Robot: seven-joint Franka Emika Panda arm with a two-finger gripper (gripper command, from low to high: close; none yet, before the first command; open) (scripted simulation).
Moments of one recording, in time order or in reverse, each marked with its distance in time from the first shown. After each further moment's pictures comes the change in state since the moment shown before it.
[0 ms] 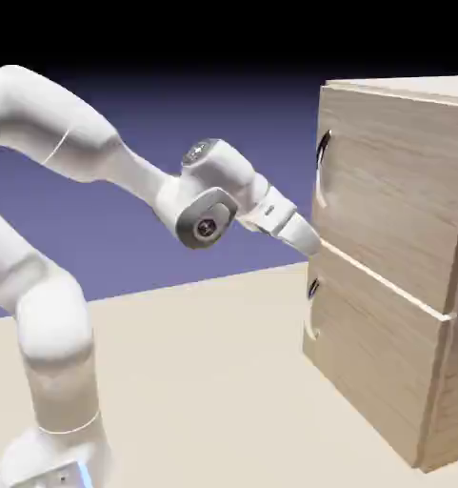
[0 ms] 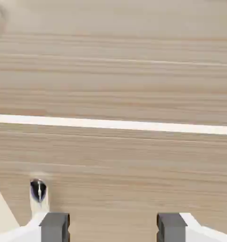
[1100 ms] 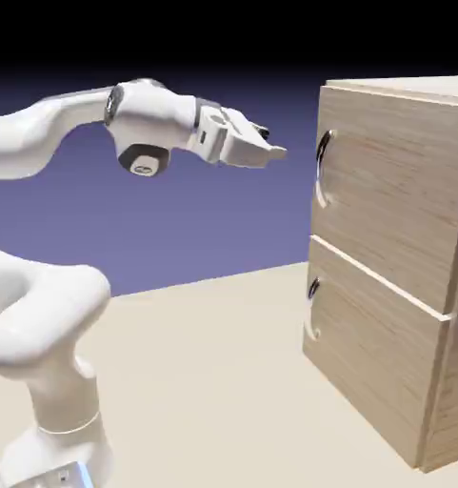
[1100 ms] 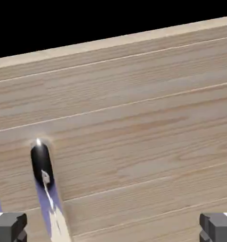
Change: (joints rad) arm -0.705 -0.643 0.700 0.158 1.435 -0.305 -0.591
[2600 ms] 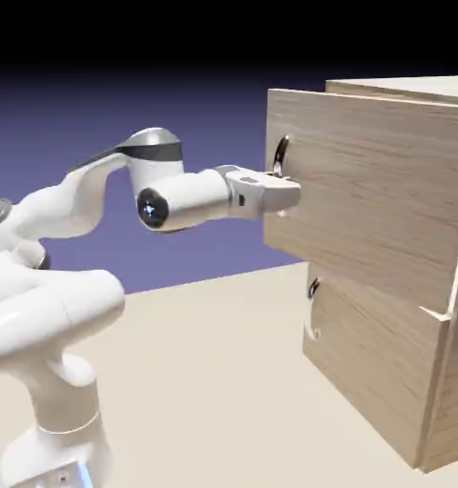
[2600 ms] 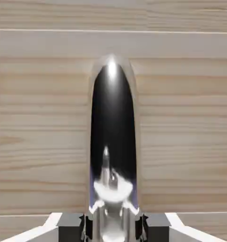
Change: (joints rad) arm -0.374 -0.371 0.166 -0.275 0.910 -0.872 -0.678
